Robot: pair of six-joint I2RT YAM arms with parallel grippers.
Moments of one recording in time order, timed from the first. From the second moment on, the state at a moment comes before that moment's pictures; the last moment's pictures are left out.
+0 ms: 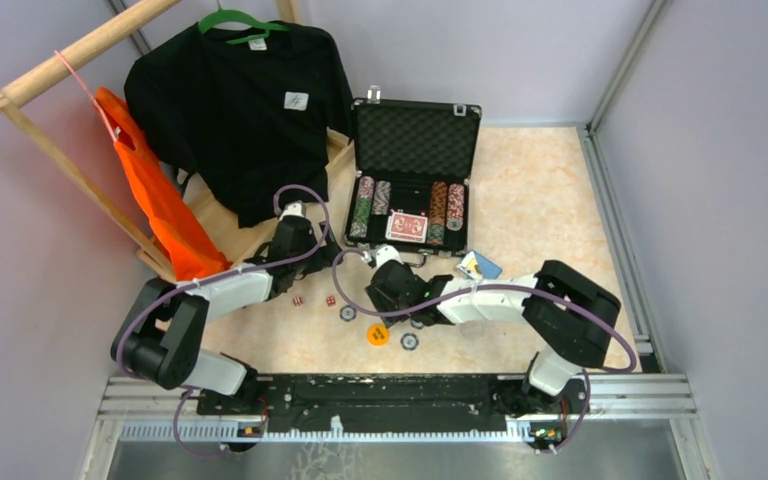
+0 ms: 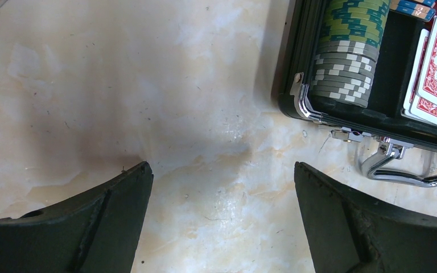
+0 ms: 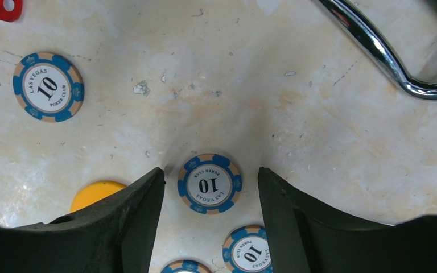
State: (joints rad) left arm -0.45 1.44 0.59 0.14 -0.16 -0.62; right arm 1.07 1.61 0.81 -0.14 0.27 0.37
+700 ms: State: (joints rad) left arm -0.45 1.44 0.59 0.14 -0.14 -0.61; right arm 1.11 1.59 0.79 -0.16 0.29 0.41
